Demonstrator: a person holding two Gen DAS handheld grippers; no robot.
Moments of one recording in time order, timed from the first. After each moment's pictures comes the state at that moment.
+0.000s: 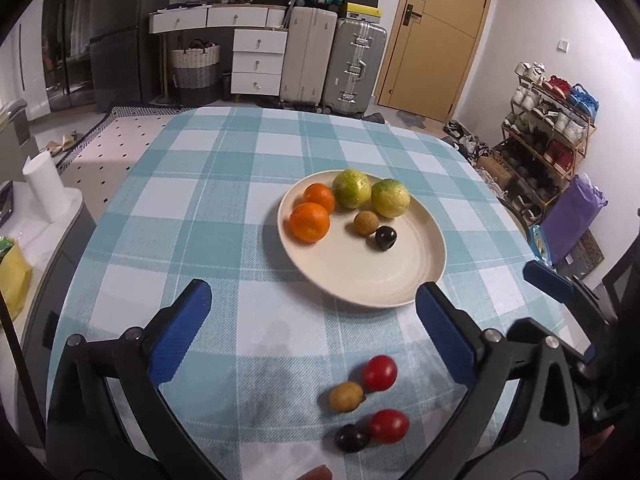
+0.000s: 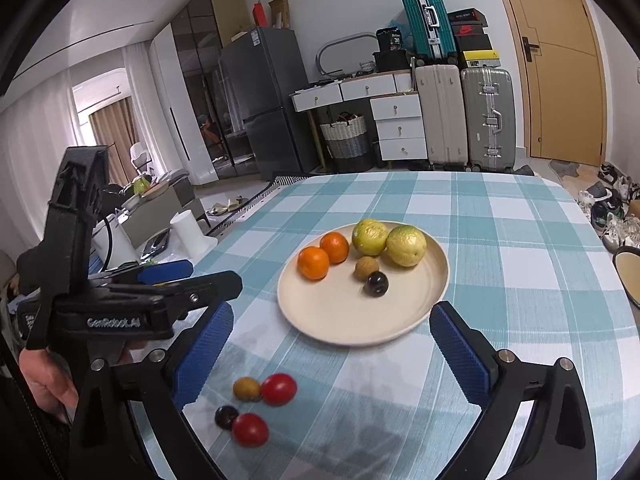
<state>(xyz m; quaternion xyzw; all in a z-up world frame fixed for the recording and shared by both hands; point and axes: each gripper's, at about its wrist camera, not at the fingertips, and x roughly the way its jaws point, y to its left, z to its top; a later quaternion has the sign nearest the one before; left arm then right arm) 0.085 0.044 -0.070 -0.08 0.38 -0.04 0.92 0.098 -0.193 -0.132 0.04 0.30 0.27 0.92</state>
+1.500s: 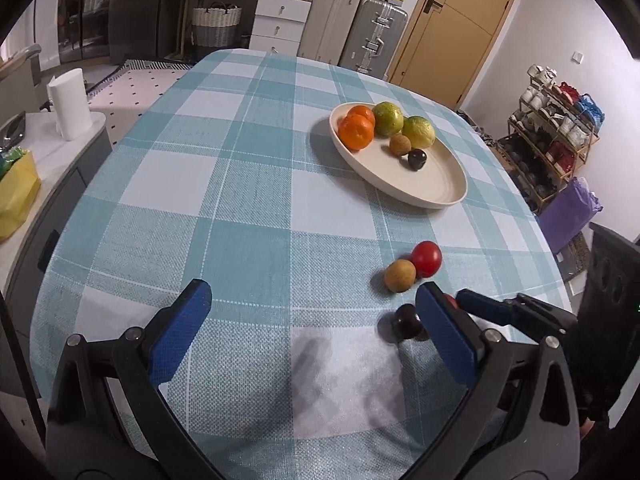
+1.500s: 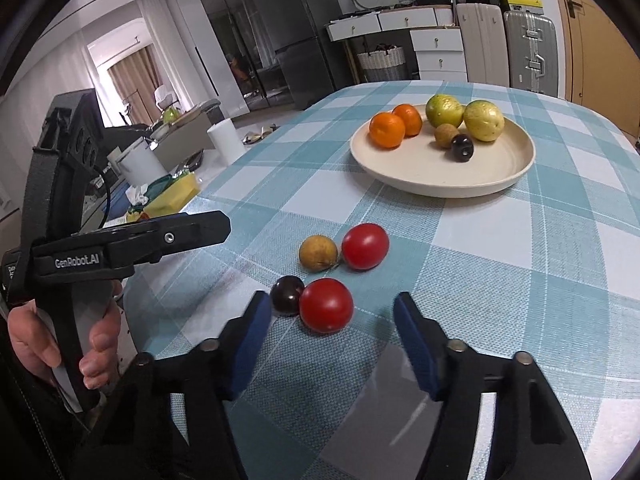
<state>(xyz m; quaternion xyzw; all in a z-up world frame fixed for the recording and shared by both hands) 0.007 0.090 -0.125 -0.13 0.42 -0.04 0.89 0.047 -0.141 -0.208 0.01 0.41 0.33 0.85</state>
